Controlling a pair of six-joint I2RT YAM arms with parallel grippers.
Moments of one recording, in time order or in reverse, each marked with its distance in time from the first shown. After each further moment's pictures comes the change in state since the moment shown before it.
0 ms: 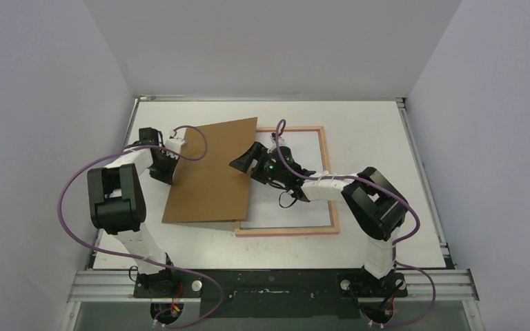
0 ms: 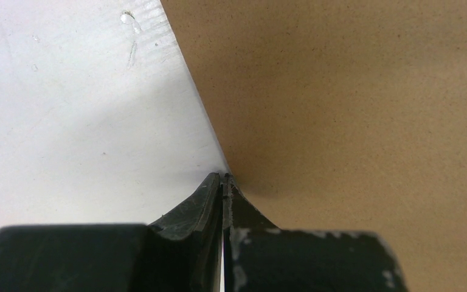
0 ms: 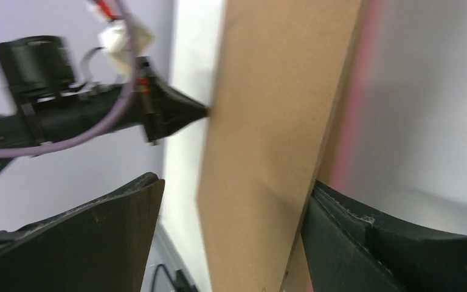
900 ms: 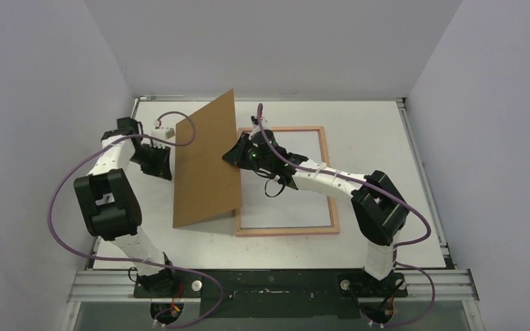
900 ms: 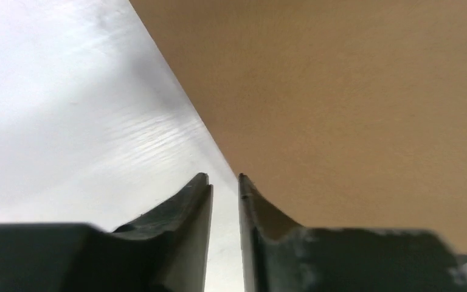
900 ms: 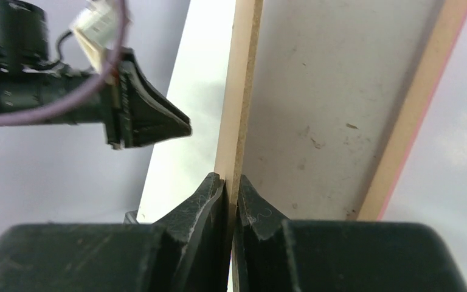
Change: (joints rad) left arm 0.088 -0.034 0.156 -0.340 0.243 -0.010; right arm 0.080 -0.031 0.296 -0.320 0.075 -0.185
